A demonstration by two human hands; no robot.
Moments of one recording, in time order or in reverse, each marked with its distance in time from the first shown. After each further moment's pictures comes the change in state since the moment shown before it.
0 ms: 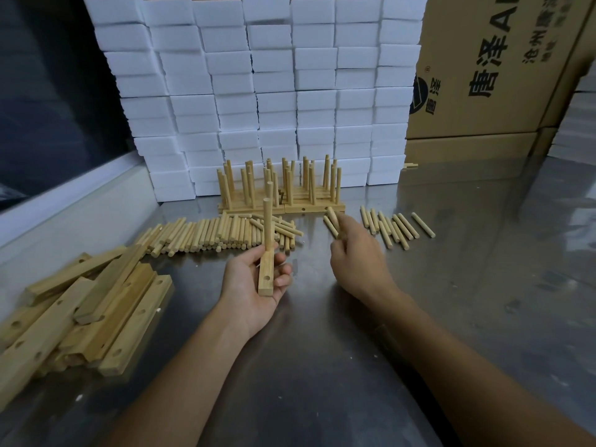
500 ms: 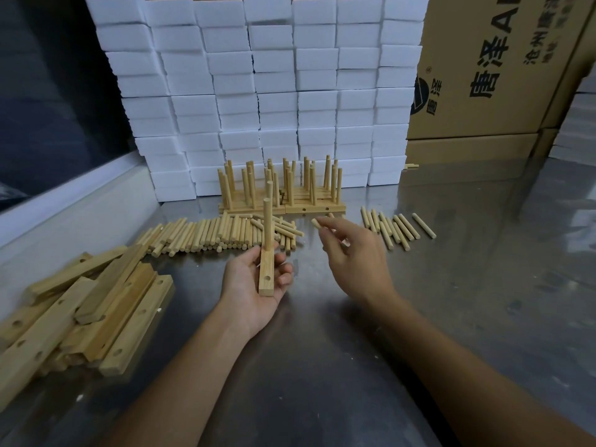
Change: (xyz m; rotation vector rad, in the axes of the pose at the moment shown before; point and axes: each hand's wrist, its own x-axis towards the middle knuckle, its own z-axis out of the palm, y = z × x) left_hand 0.003 -0.001 -0.001 -0.014 -0.012 0.008; right_hand -0.005 -0.003 0.004 0.081 0.172 -0.128
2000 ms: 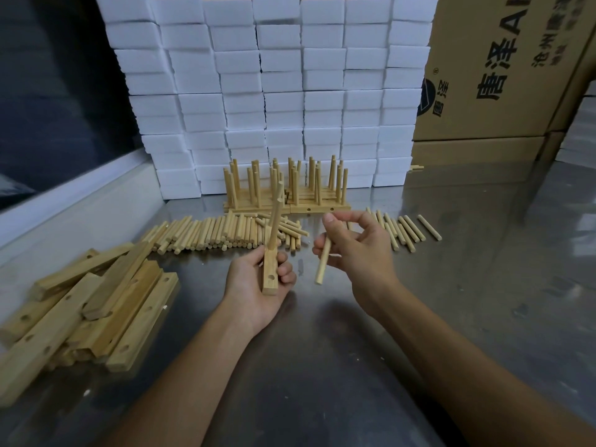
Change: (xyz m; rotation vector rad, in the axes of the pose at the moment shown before) left_hand 0.007 0.001 -0.005 -0.050 -0.020 0.008; right_hand -0.001 -0.035 -0.009 0.799 -0.056 0.424
